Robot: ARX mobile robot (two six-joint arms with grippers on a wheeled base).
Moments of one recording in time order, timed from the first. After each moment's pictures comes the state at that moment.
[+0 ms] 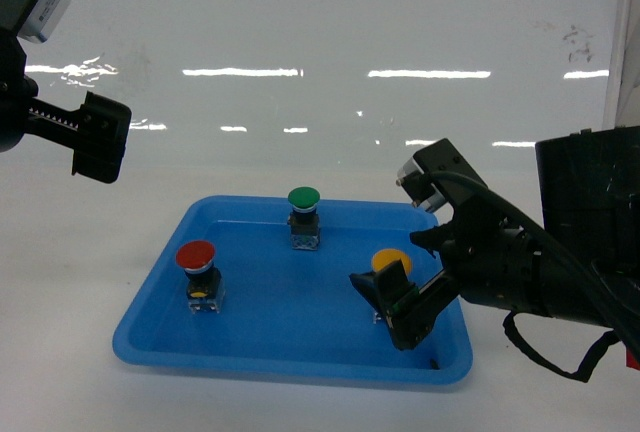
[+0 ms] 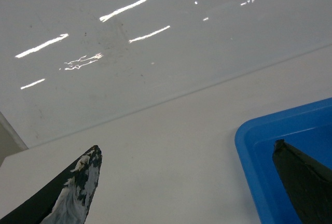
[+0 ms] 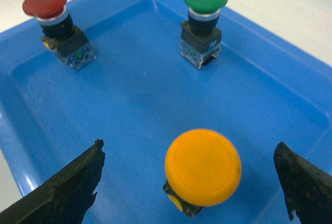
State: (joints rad) left arm -0.02 1.77 0.76 0.73 -0.07 0.36; right arm 0.28 2.19 0.94 0.71 -0.48 -0.22
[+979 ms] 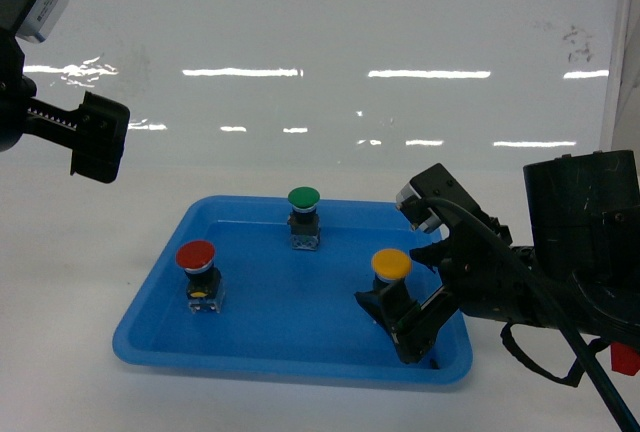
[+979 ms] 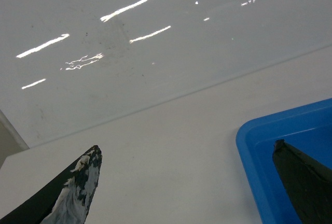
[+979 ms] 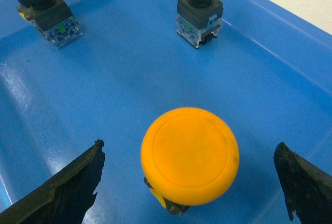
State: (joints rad) left arm -0.02 1.77 0.76 0.73 -0.07 0.36; right arm 0.26 2.27 1.00 0.68 -0.51 -0.27
